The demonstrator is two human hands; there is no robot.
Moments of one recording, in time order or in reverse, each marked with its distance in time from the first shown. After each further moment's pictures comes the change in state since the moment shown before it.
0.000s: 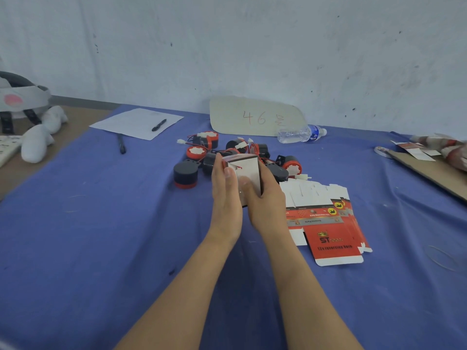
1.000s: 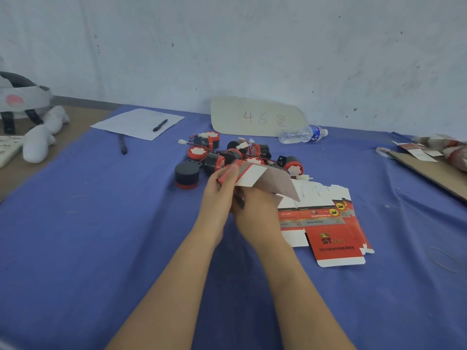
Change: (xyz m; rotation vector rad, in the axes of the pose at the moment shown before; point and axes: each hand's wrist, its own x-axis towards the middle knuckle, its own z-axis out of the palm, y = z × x) left_hand 0.019 -0.004 -0.019 -0.051 0.008 -0.340; right_hand -0.007 -0.003 0.012 -0.589 -0.121 -0.193
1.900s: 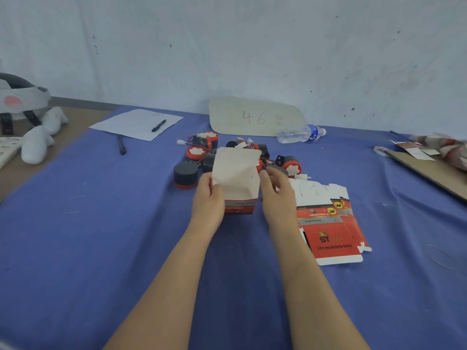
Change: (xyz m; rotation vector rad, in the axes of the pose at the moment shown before) left_hand 0.007 -0.007 -0.015 0.387 0.136 0.136; right_hand 0.009 0.017 -0.016 0.716 0.202 0.460
